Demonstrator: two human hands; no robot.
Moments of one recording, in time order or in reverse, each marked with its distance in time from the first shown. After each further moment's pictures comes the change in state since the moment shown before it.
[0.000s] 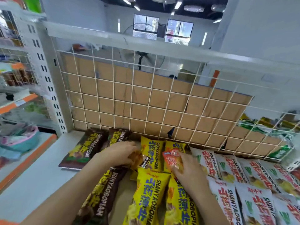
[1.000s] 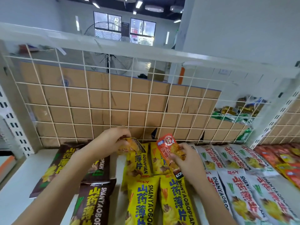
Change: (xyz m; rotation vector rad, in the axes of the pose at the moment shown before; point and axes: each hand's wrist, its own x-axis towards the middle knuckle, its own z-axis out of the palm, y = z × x) left_hand 0.015 -0.020 -0.051 -0.443 0.408 0.284; right_hand -0.004 -0.012 -0.034 0.336 0.247 0.219
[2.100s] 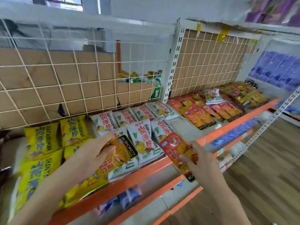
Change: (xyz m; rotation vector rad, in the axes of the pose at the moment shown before) left_hand -0.018 0.229 0.120 -0.238 -0.114 0.149; right_hand -0.199 0.144 -0.193 -0.125 0.193 0.285
